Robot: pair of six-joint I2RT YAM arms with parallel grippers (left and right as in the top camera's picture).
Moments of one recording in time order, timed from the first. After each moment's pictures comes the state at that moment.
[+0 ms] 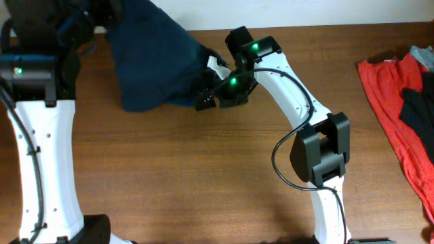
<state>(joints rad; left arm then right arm) -0.02 1.70 2.20 -0.75 0.25 -0.21 0.40 2.30 2.15 -1.28 -0.70 0.02</state>
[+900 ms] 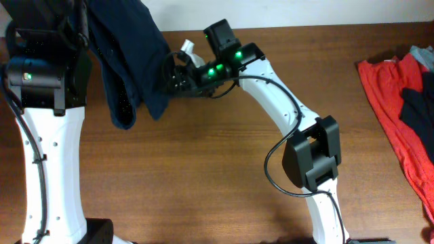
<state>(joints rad) -0.11 1.69 2.24 -0.54 -0.30 -0.13 0.49 2.30 2.15 -0.85 -0.96 0.35</state>
